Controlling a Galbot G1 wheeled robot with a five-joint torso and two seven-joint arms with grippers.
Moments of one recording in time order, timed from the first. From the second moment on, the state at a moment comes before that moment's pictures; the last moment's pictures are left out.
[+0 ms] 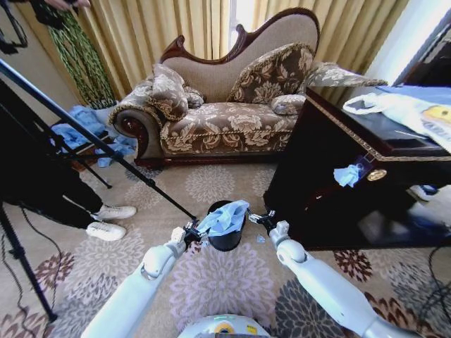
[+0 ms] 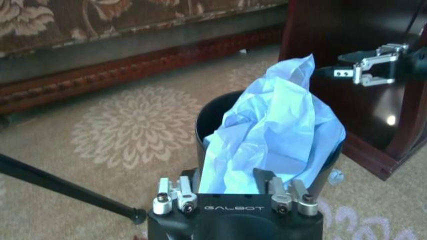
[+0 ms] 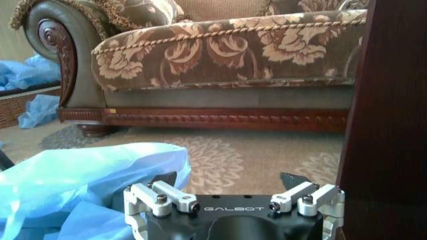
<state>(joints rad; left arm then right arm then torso) 1.17 -1.10 -0.24 -1.82 -0.24 0.43 0.16 -0.82 0.96 -0.16 1.46 0.70 0.11 0.17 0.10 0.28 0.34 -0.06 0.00</state>
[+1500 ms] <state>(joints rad) 0.95 -1.07 -0.07 -1.75 -0.20 0.32 0.30 -0.92 0.92 -0.07 1.51 0.66 0.12 0.16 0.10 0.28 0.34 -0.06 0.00</state>
